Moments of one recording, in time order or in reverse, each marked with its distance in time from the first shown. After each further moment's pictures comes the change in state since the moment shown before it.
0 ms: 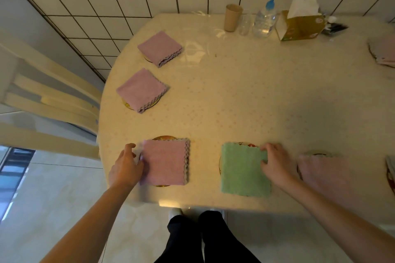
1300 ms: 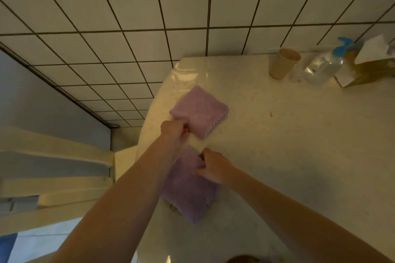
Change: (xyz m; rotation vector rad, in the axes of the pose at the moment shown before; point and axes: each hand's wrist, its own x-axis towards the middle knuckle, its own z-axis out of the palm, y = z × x) left_hand 0.385 0.170 -0.089 -1.075 -0.371 -0.391; right_hand 0.258 -0.385 0.036 0.122 -0.368 -0.150
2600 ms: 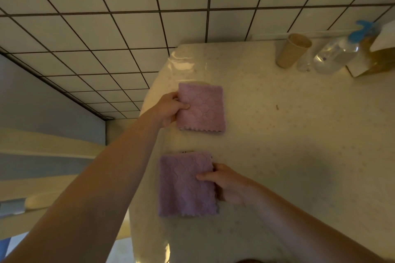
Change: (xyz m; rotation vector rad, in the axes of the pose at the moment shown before) left_hand 0.055 0.037 0.000 0.270 -0.404 0.109; right_hand -0.016 0.015 0.023 1.368 -0.336 0.309
